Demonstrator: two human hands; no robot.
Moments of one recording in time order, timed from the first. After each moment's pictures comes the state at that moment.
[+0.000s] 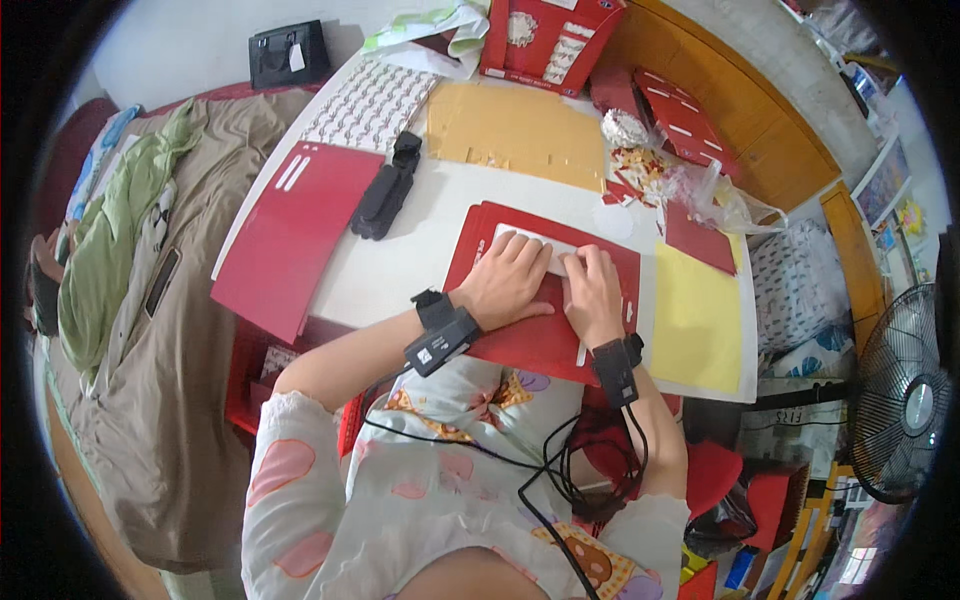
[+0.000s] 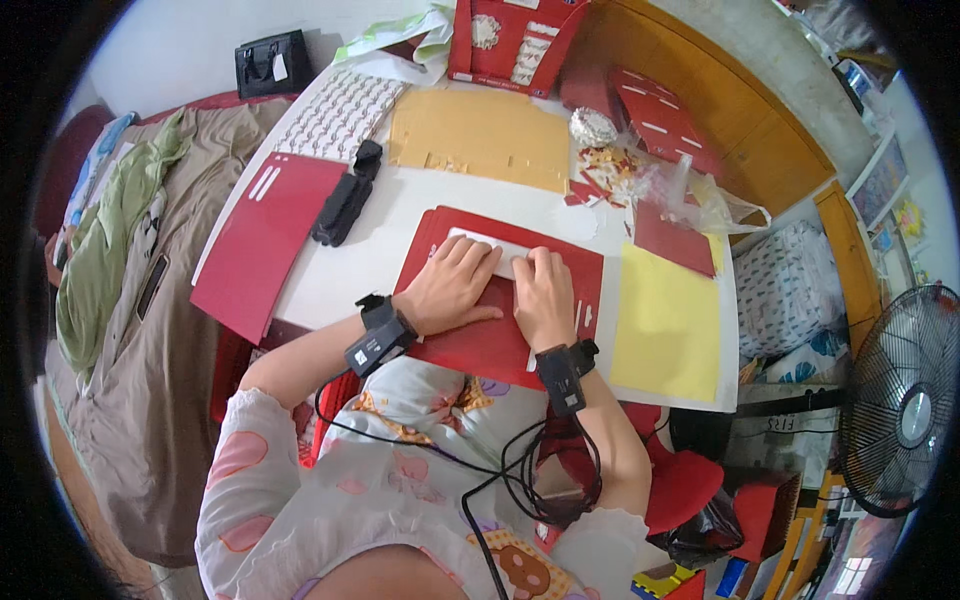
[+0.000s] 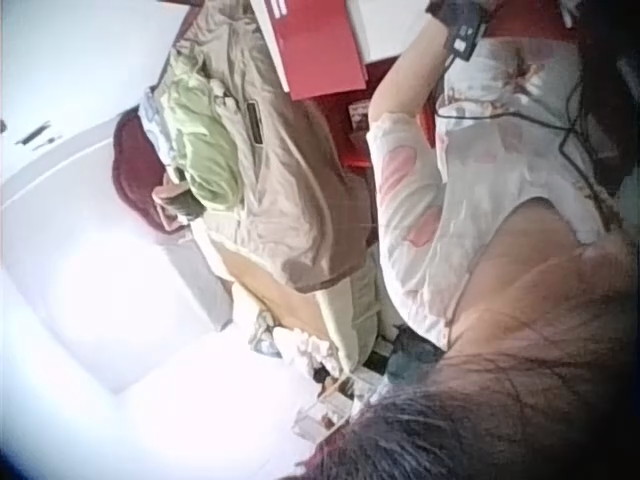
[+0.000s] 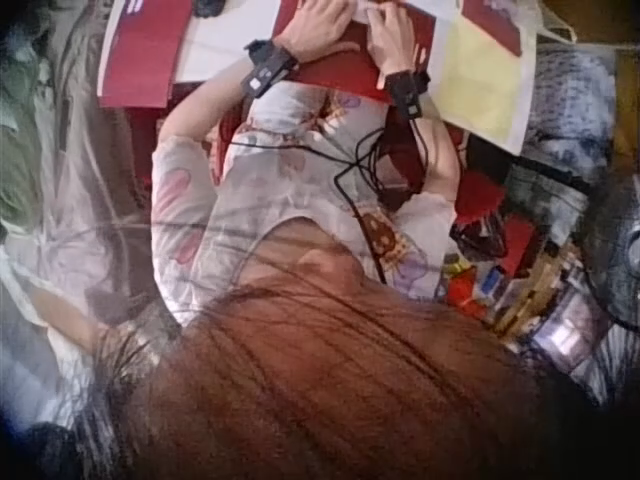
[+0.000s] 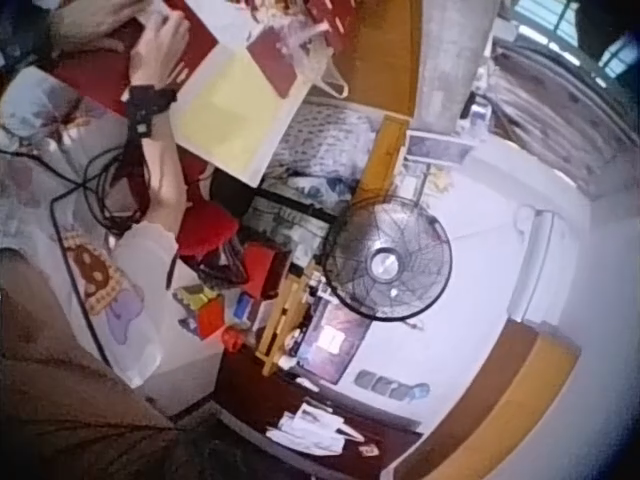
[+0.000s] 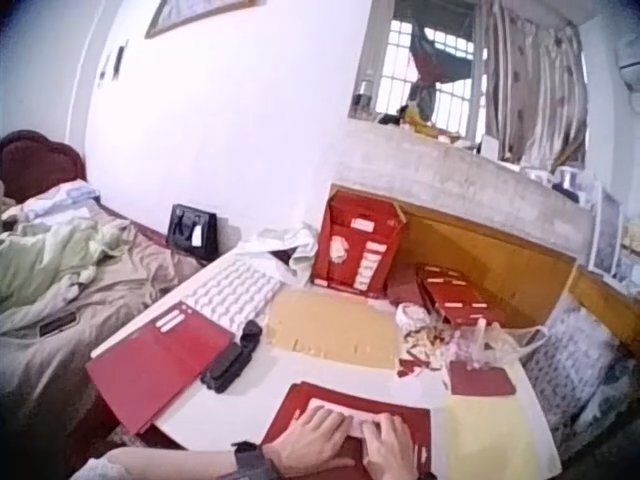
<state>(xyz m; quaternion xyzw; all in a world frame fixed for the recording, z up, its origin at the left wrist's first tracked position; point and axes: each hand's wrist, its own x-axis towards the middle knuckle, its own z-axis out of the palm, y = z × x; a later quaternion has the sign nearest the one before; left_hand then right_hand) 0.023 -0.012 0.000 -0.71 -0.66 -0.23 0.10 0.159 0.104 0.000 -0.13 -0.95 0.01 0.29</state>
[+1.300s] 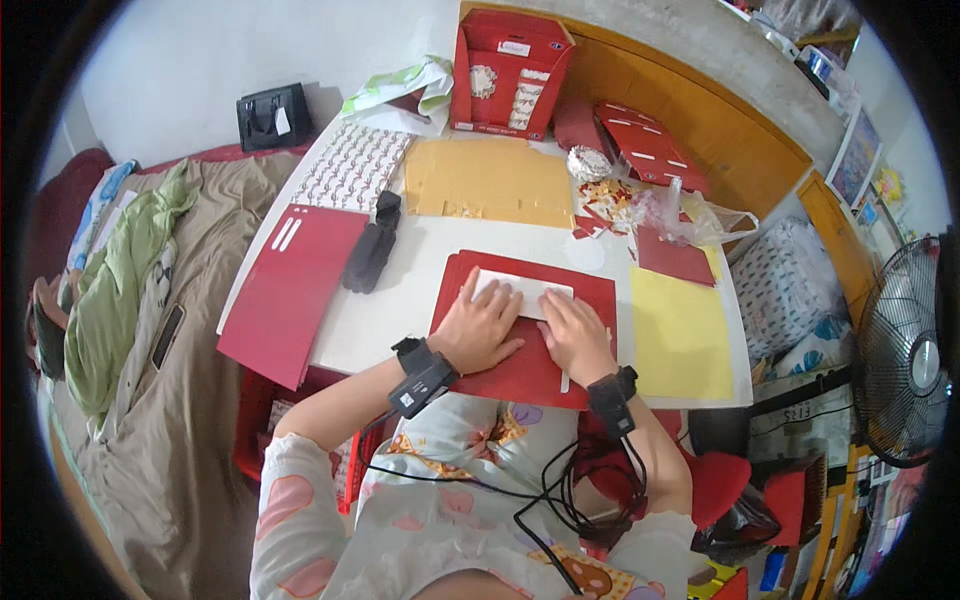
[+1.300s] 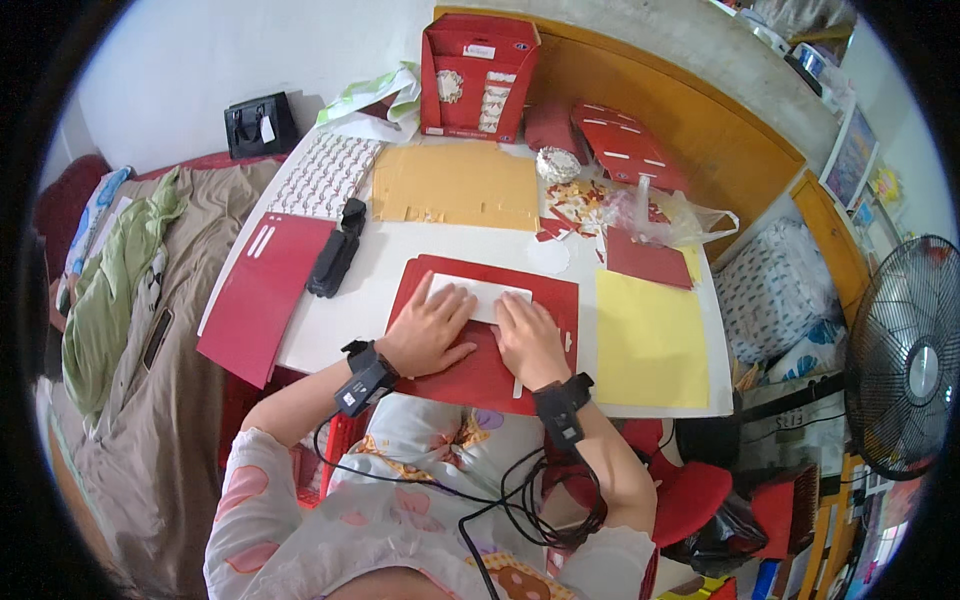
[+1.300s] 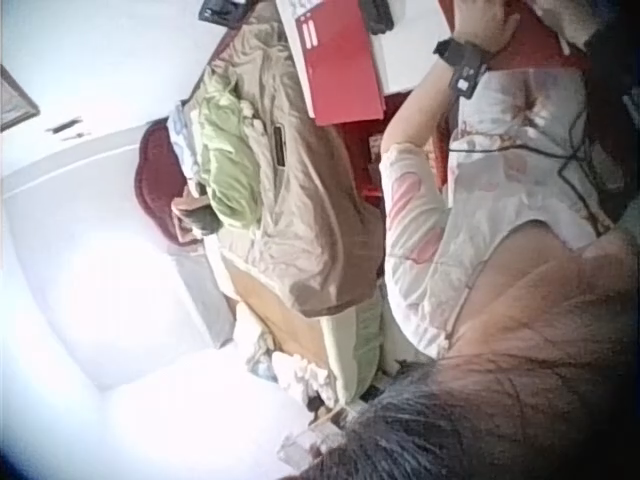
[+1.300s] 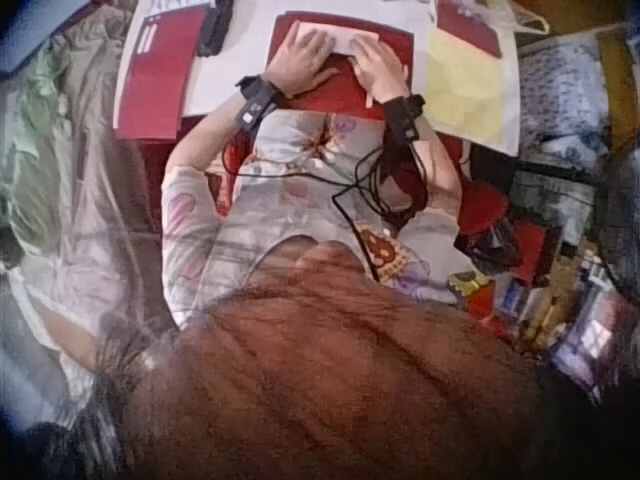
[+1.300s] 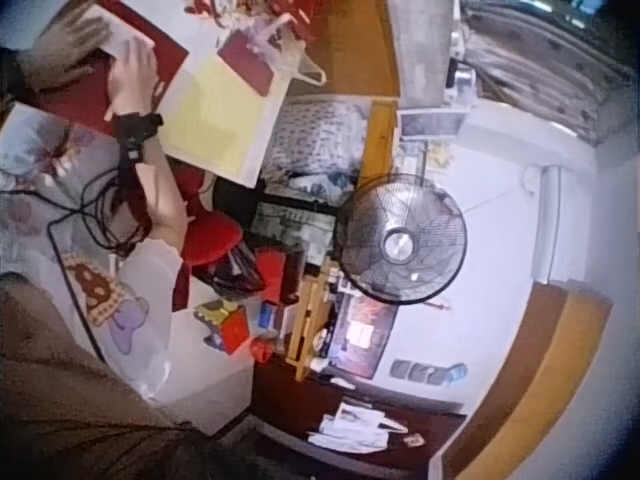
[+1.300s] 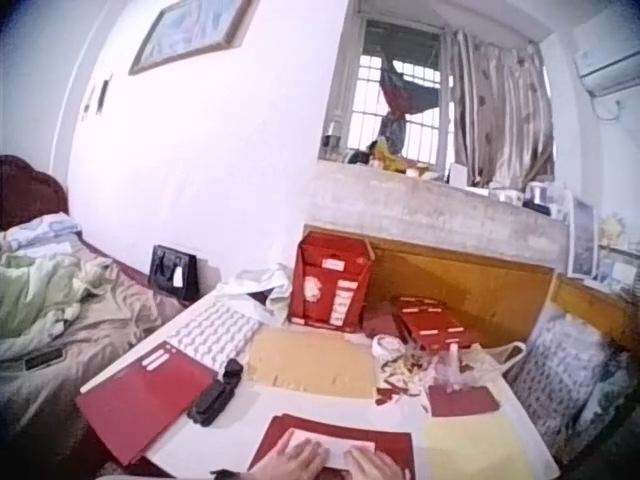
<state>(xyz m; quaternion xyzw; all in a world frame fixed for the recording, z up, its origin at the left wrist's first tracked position) 0.021 -0.020 -0.001 -0.71 -0.66 -0.13 0.19 0.179 0.109 -0.010 -0.10 -0.96 -0.01 0.27</state>
